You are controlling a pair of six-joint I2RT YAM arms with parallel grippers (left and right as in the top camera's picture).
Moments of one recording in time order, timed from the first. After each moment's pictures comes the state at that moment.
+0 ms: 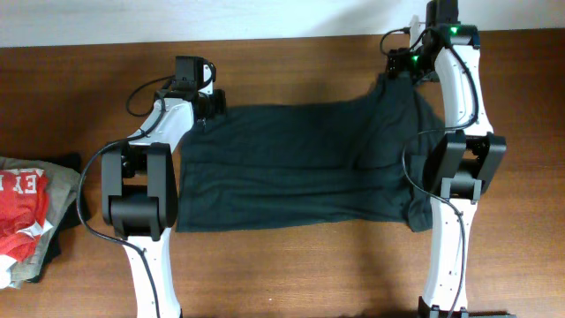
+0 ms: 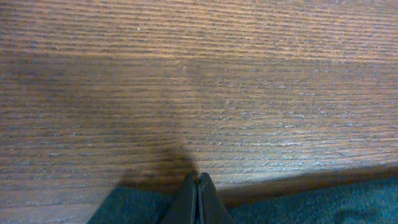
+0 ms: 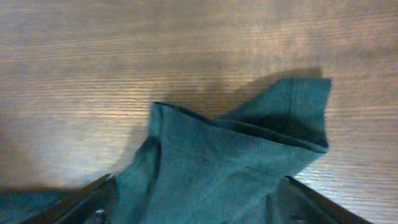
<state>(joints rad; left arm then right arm) -0.09 2.32 1.69 -0.39 0.10 -0.13 -0.11 2.67 2.63 -1.14 -0.15 -0.05</state>
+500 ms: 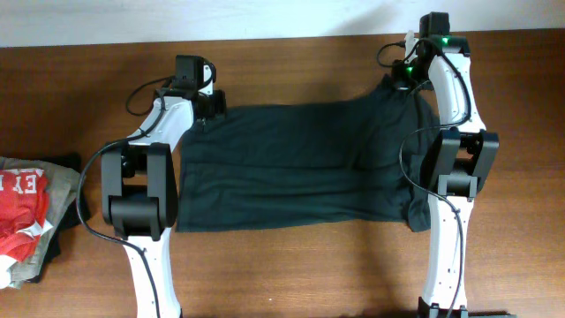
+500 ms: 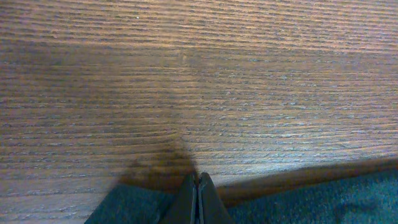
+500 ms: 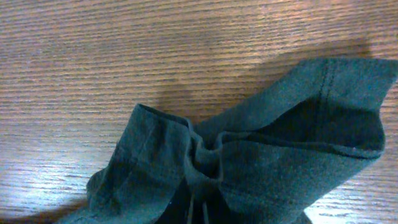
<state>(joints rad) -0.09 2.32 1.71 -0.43 0.10 -0.13 -0.11 2.74 2.61 -1.10 -0.15 -0.03</state>
